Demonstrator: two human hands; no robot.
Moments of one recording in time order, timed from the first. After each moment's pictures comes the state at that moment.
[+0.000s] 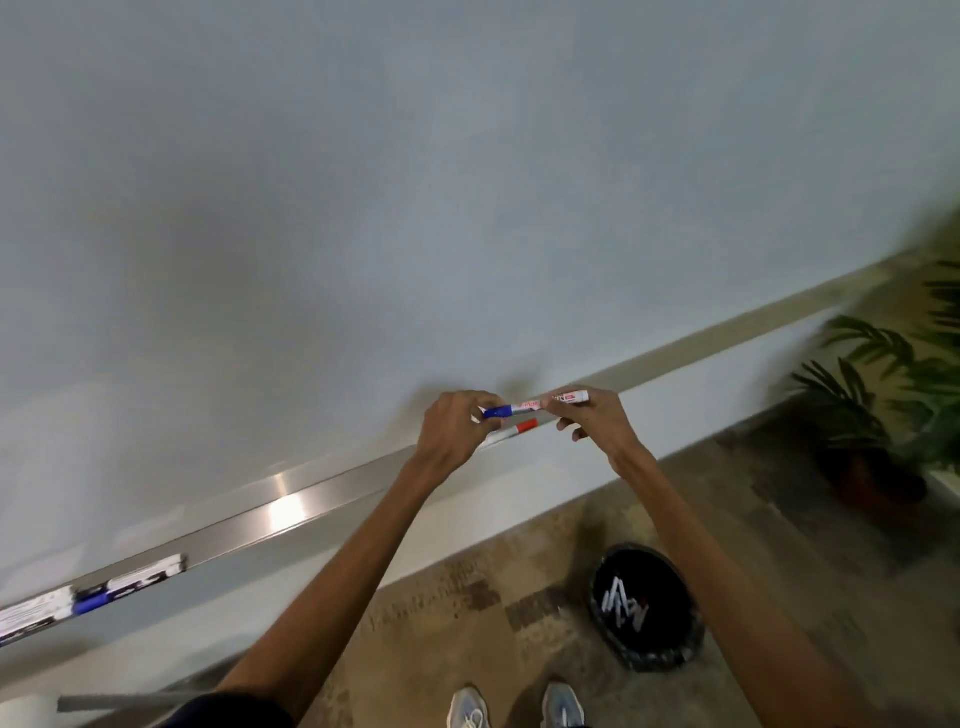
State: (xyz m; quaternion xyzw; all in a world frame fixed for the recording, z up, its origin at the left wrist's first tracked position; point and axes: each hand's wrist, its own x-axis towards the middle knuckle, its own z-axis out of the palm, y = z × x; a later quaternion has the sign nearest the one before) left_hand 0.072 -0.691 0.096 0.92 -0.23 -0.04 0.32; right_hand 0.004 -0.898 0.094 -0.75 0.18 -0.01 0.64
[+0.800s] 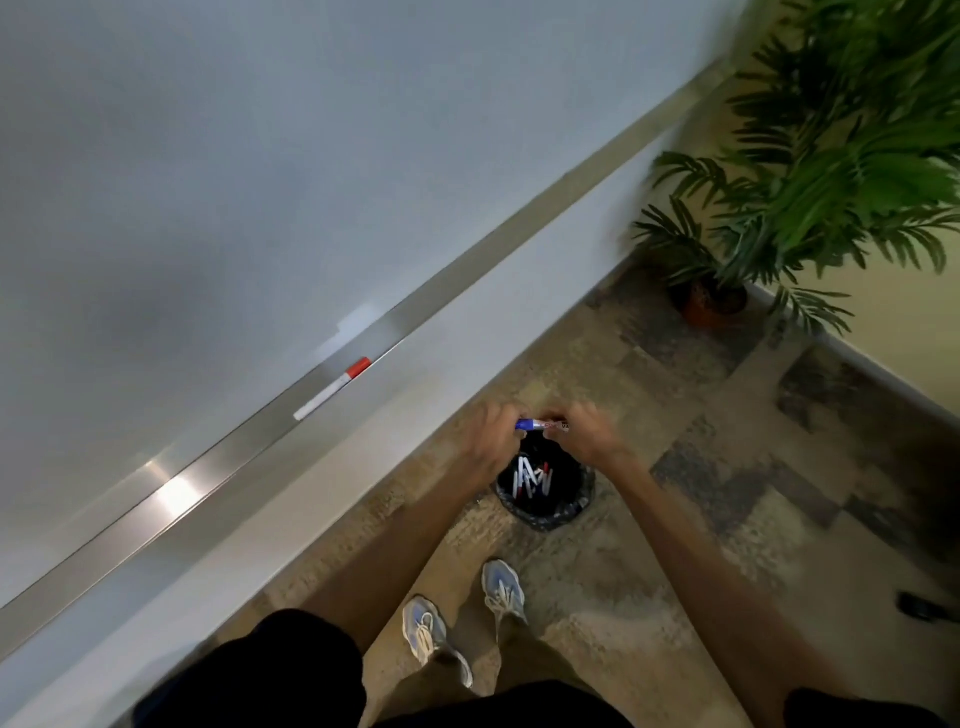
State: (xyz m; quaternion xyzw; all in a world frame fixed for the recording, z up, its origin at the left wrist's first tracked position) left_hand -0.054 -0.901 -0.038 0.88 -0.40 -0.19 0.16; right_hand -0.149 -1.038 -0.041 -0.90 0.27 0.13 0.31
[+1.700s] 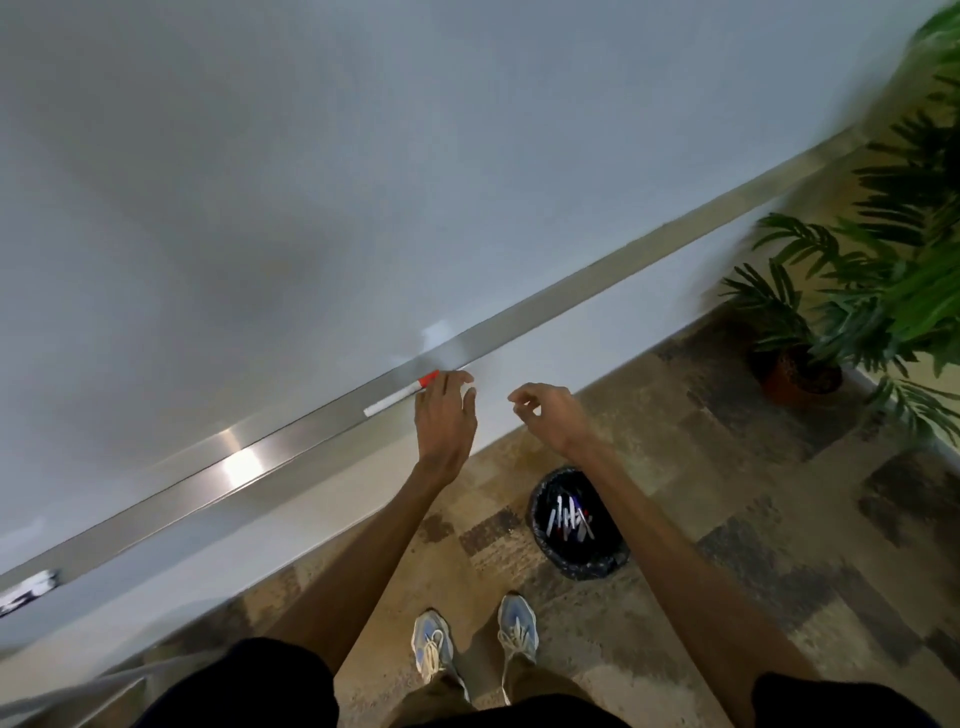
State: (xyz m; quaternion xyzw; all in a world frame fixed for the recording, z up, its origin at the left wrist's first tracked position) left_hand 0.033 -0.822 -0.028 0.93 -0.17 0.04 0.32; right_hand -0.025 -0.988 -0.024 -0.92 0.13 0.04 0.38
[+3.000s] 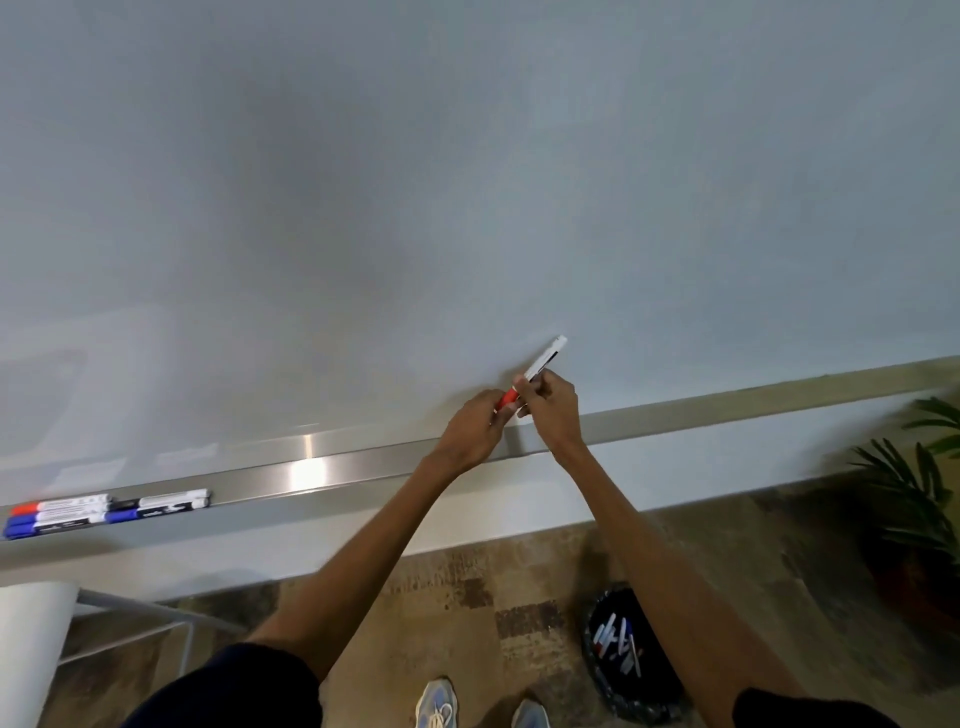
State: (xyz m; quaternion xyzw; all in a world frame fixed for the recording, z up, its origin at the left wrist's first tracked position) left_hand 0.106 -0.673 0.045 0.90 -0.17 -0.07 0.39; right_hand 0.103 -0.814 0.050 -0.75 0.09 -0.08 0.65
